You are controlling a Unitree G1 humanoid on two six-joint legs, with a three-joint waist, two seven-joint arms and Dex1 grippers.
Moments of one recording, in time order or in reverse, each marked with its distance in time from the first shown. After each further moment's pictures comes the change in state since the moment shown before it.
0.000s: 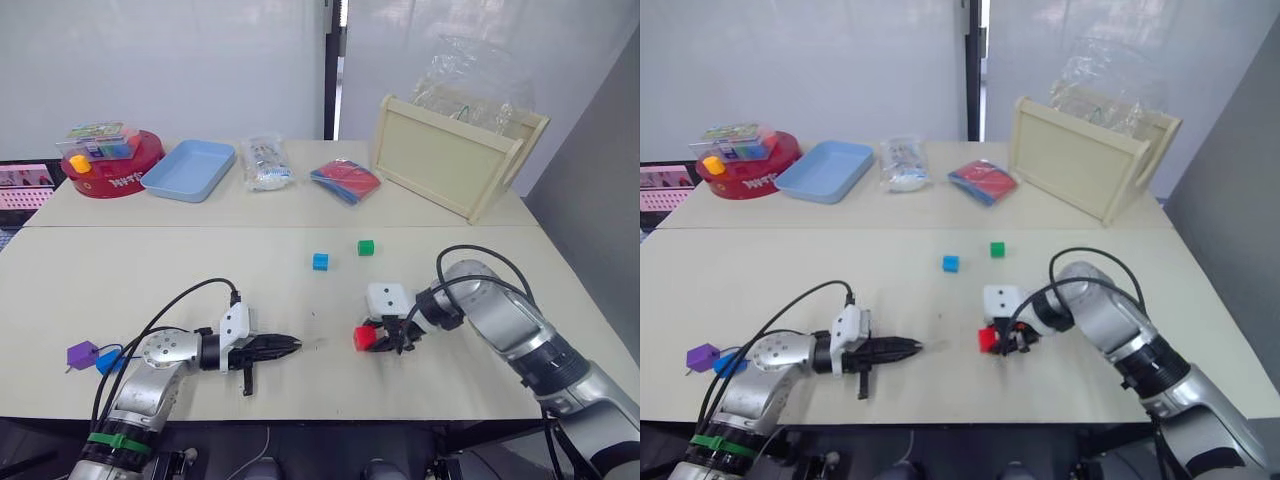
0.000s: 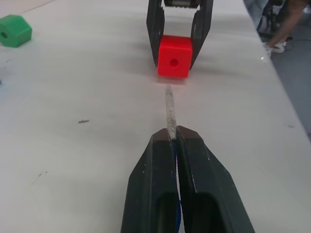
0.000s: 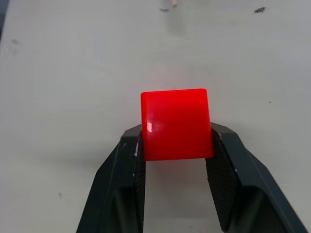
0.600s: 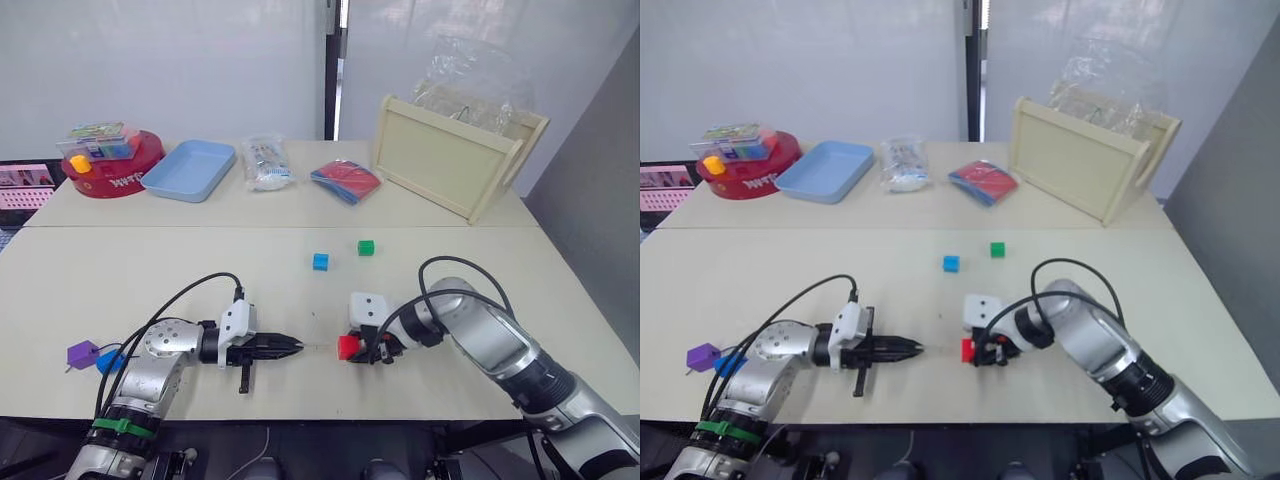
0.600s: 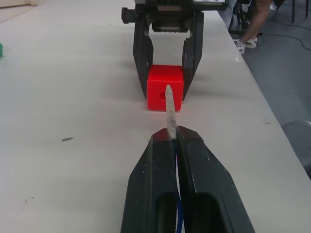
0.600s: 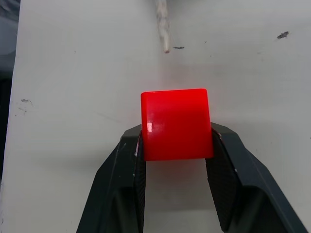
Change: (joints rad) left arm -0.069 0.002 -0.026 0.085 0.021 -0.050 -0.103; right arm 0.049 0.059 0.041 -0.119 0.005 0.164 -0.136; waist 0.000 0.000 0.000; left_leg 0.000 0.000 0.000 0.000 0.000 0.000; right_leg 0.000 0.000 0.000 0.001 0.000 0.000
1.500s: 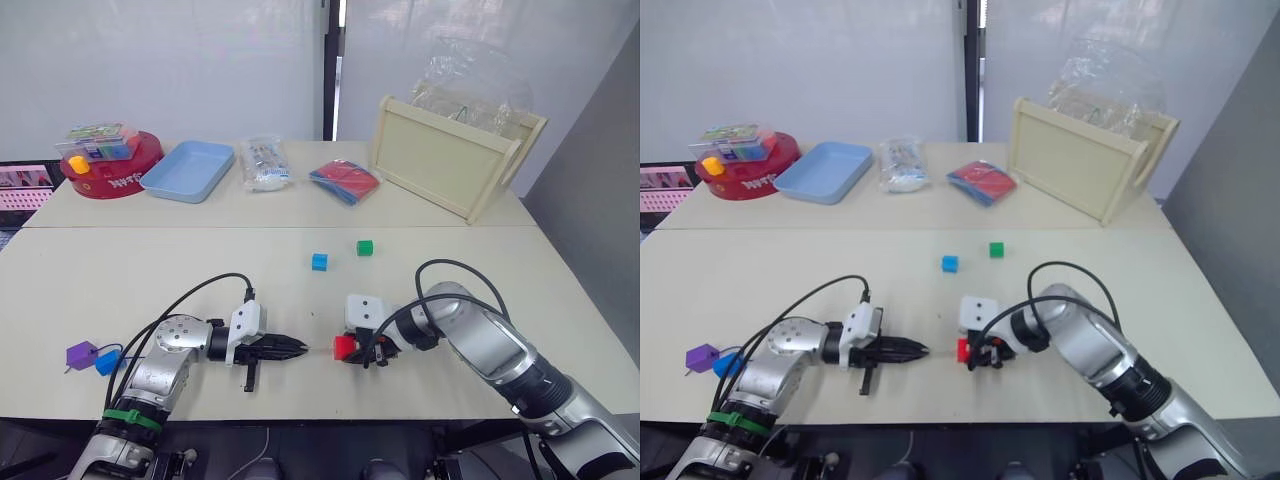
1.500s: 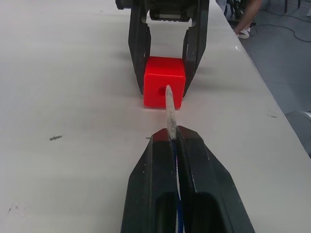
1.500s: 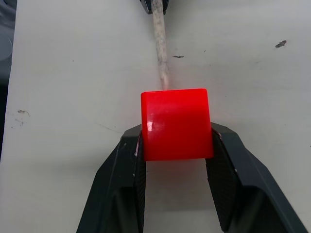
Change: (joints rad) left arm -0.054 -0.016 -0.037 0.048 0.039 0.004 0.009; right arm 0.014 0.006 0.003 -0.022 0.001 0.015 -0.035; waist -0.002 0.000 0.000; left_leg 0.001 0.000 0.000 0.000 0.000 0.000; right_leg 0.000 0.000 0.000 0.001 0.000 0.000
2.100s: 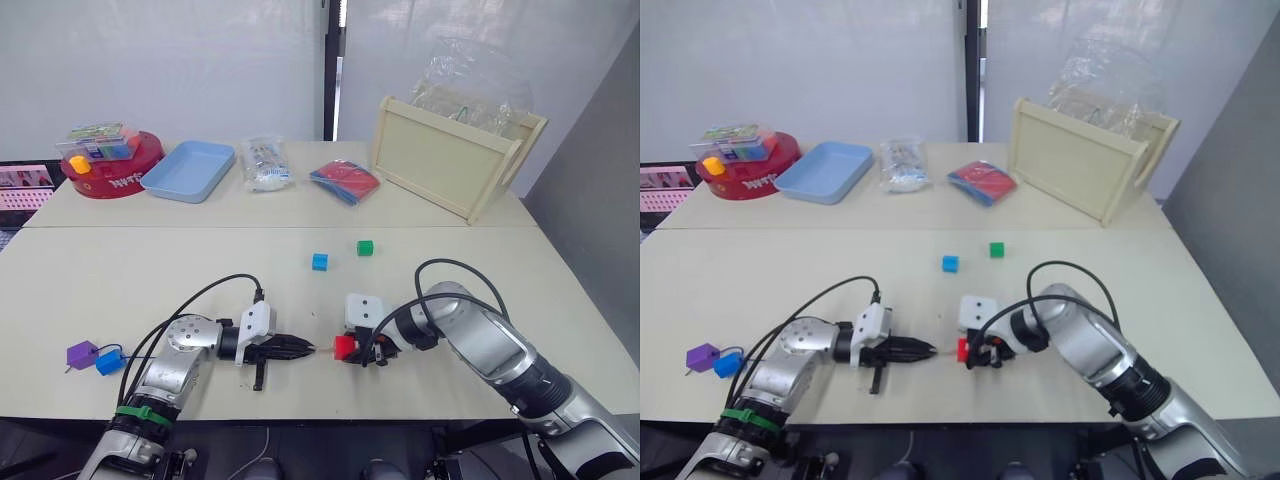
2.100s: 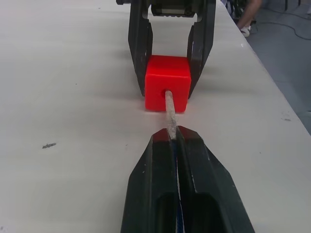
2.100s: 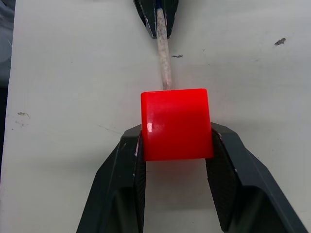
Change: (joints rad) left arm -0.018 -0.056 -0.026 0.035 0.036 -0.017 0.023; right arm -0.003 0.005 0.000 -0.005 0.001 0.024 -0.001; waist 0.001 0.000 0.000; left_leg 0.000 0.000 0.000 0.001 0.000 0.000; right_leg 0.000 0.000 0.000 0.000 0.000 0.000
